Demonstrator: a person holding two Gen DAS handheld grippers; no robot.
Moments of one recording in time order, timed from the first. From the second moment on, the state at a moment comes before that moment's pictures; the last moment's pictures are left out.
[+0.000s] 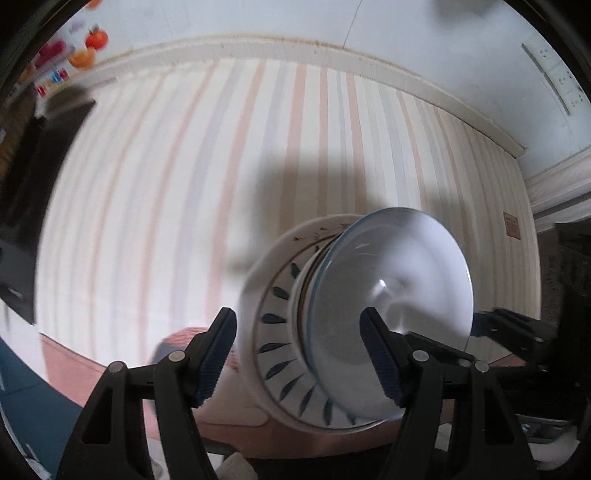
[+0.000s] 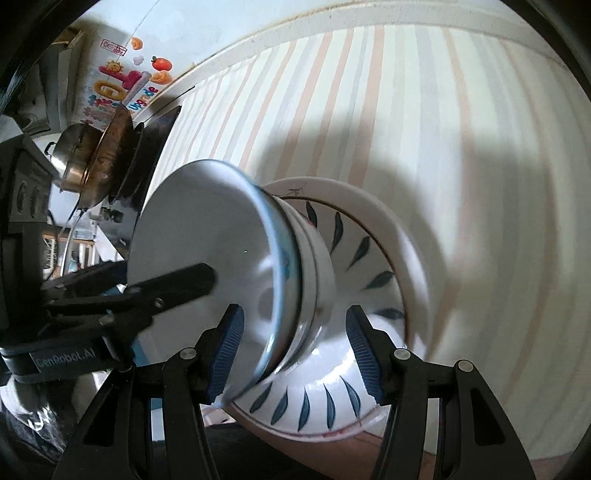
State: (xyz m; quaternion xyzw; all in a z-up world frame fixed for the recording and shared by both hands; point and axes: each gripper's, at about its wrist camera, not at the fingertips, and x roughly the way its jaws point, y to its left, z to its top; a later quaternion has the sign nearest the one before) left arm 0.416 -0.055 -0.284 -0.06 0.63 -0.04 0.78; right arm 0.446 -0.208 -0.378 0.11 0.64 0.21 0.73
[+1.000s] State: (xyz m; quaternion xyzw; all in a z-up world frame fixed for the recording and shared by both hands) left arm 0.283 -0.038 -0.112 -0.01 0.40 -0.06 0.91; right arm 0.261 -0.194 -0.163 0.07 0.42 0.02 0.90
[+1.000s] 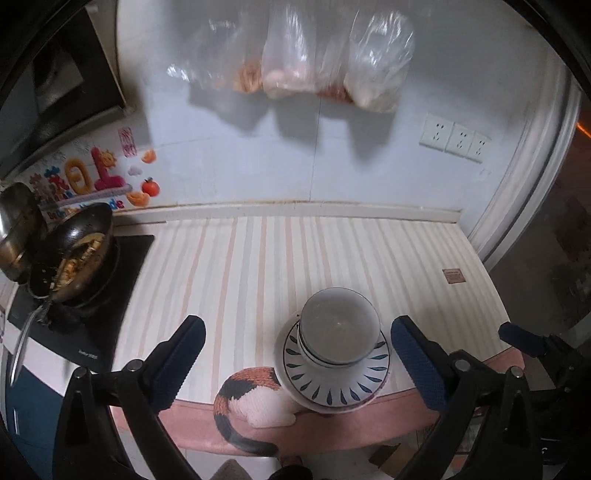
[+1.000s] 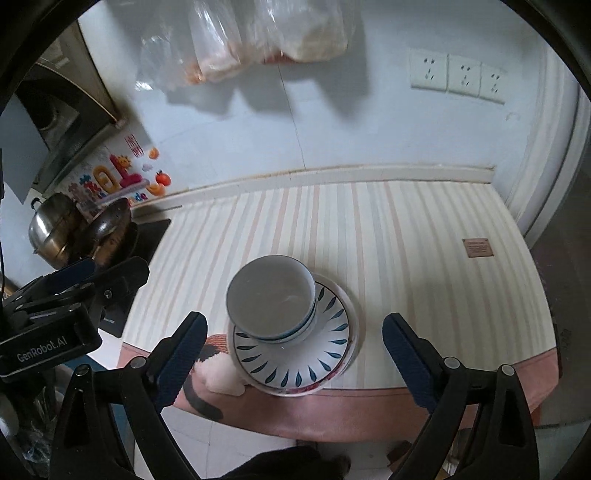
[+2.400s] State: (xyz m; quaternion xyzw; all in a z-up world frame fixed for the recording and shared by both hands) left arm 0.004 -0.023 -0.071 0.00 0.33 0.03 0.94; right arm -0.064 -0.147 -0.063 0.02 0.31 0.02 0.95
